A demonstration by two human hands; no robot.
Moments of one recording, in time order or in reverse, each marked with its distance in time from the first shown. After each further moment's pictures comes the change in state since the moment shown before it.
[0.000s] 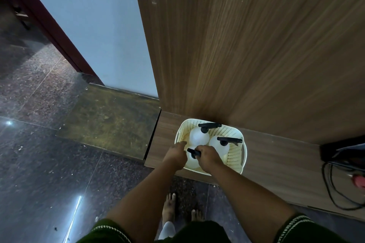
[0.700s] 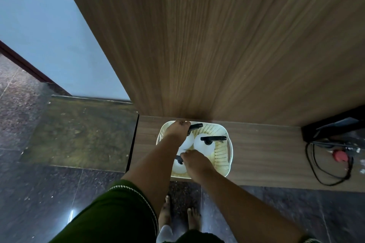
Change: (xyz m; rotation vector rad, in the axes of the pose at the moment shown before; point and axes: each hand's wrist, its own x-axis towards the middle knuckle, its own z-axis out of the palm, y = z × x) left_hand 0.085 0.083 -0.018 0.582 0.006 0.370; right_hand -0.002 0.015 -0.004 -0.384 -0.028 -0.167
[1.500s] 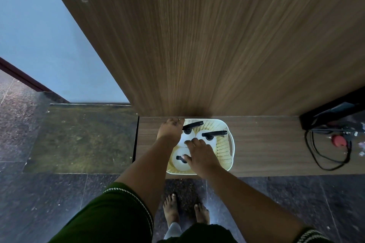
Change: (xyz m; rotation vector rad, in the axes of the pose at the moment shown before) left_hand -0.012 -0.023 0.008 0.076 0.094 0.014; right_hand -0.005 0.002 0.000 0.105 0.192 0.089
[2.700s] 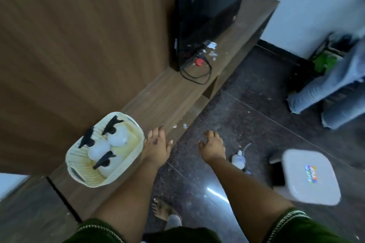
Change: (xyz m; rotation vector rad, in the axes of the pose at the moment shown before) left_hand -0.156 0.214 0.074 0.064 0.011 0.645; right_hand -0.310 0.087 0.071 0.702 0.504 1.254
